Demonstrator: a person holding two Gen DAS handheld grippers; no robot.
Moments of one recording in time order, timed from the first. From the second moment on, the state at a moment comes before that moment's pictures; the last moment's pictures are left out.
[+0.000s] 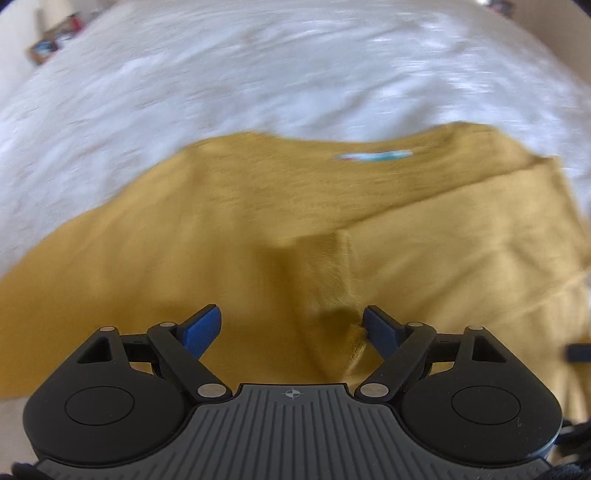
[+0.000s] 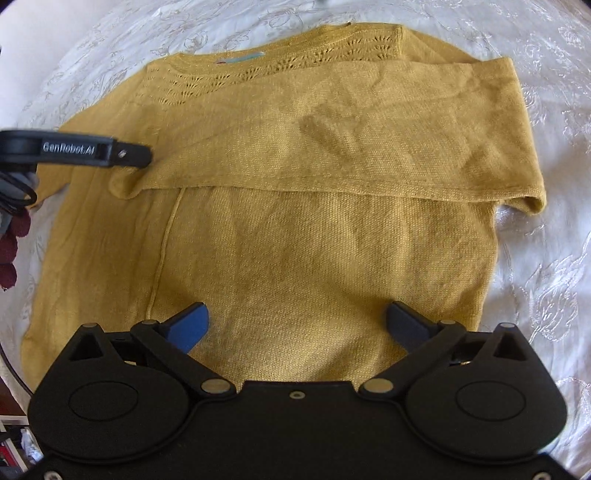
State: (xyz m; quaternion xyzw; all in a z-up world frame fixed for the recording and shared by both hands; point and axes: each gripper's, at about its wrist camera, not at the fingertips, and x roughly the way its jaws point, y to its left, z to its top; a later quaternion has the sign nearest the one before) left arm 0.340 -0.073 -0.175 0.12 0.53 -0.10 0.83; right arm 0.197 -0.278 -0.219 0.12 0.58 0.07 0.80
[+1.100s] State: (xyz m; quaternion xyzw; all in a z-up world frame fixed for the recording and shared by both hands) left arm 0.359 -0.042 -0.179 -0.03 0.54 -0.12 0.83; right arm 0.198 -0.269 -0.227 0.09 0.58 0.07 0.81
